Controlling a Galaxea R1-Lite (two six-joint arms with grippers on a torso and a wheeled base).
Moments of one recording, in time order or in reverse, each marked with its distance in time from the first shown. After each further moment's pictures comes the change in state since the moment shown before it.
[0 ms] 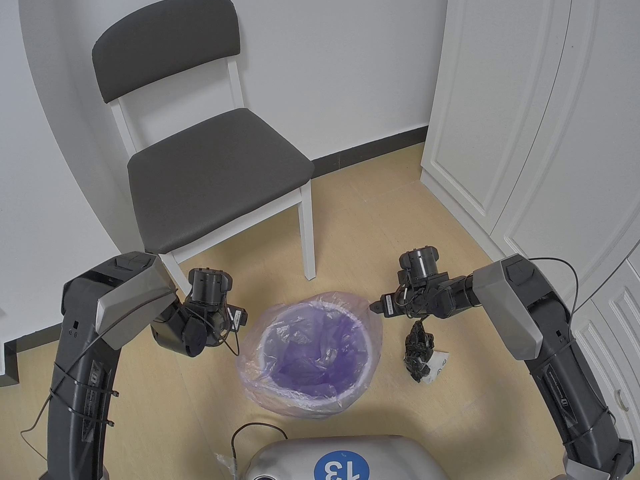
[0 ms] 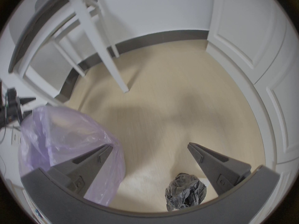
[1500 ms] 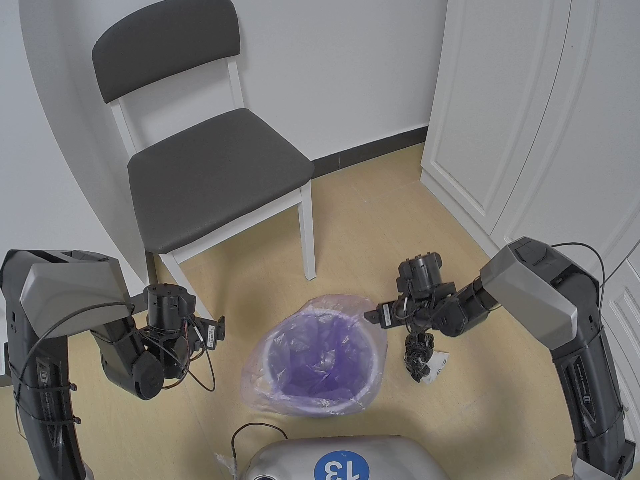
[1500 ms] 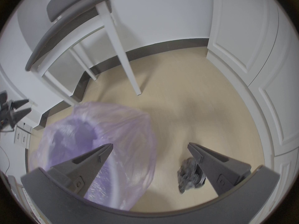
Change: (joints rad) left arm -0.013 -0.321 0.621 -0.411 -0.017 -0.061; right arm 0.060 -0.225 0.421 -0.227 -0.014 0.001
